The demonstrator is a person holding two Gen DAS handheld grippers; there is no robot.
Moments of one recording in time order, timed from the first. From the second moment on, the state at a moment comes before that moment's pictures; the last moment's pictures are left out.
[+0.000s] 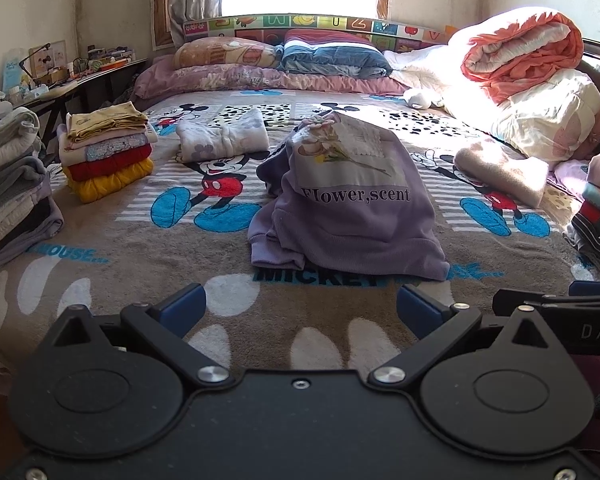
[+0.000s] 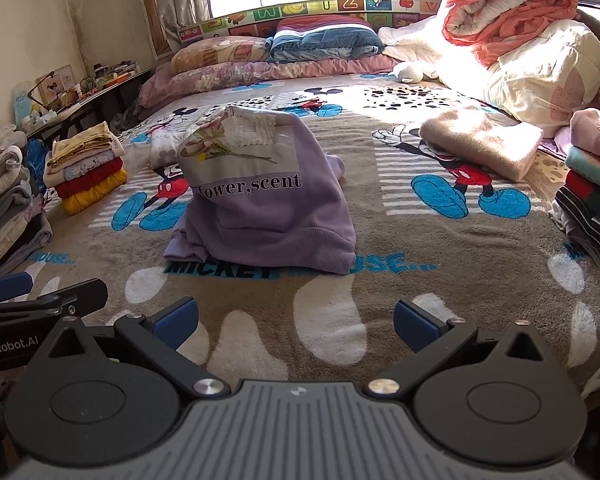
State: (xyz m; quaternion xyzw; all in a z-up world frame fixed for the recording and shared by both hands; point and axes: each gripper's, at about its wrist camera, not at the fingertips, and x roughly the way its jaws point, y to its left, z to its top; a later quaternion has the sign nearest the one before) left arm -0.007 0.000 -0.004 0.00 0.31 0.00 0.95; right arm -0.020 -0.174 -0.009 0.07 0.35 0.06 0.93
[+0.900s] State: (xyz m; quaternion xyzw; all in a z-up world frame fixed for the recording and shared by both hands) left arm 0.001 0.001 -0.014 -0.01 0.32 0.00 0.95; right arm -0.013 -0.175 -0.018 0.07 0.36 0.06 0.93
